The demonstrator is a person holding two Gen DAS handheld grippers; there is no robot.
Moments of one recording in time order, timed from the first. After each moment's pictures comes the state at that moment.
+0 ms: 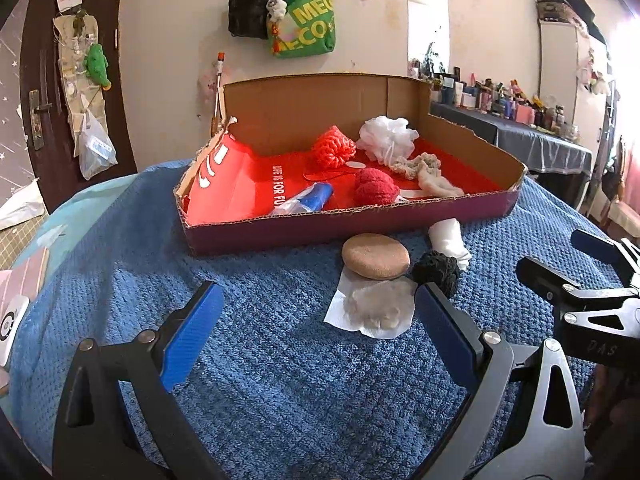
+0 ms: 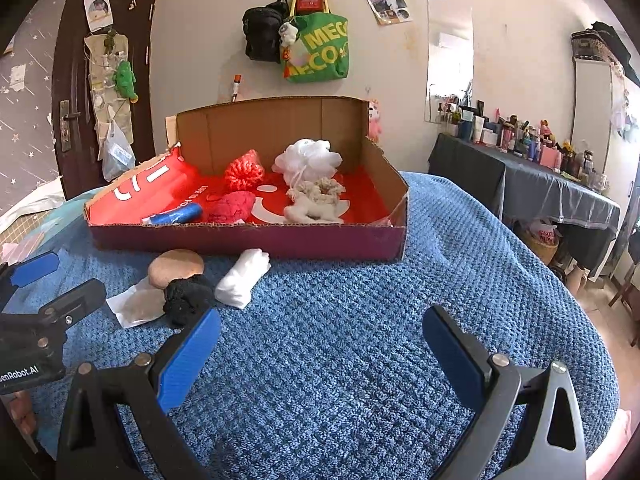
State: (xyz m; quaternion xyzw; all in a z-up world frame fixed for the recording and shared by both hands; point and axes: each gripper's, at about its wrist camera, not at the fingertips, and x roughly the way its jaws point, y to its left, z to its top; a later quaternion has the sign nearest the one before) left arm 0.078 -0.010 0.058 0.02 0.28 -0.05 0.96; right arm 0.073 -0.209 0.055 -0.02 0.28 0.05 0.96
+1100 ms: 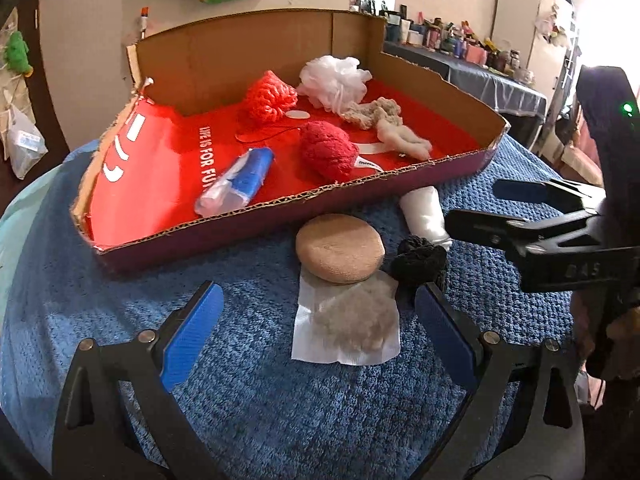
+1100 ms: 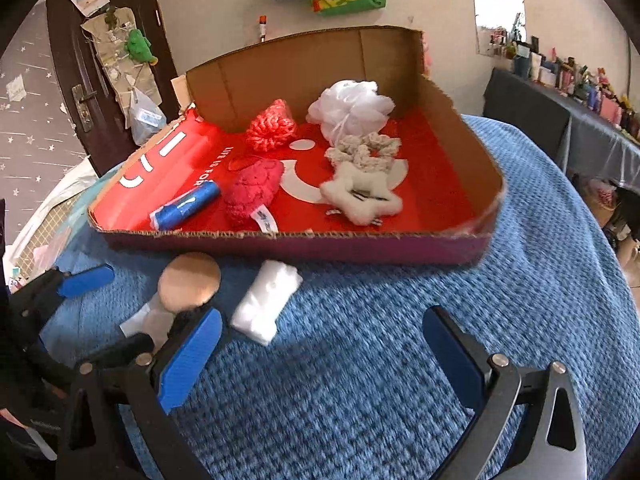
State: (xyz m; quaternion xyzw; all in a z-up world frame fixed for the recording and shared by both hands) left arm 0.141 -0.019 0.049 0.05 0.40 -0.16 0.90; right arm 0.152 -0.203 0.054 0.02 0.41 0.15 0.90
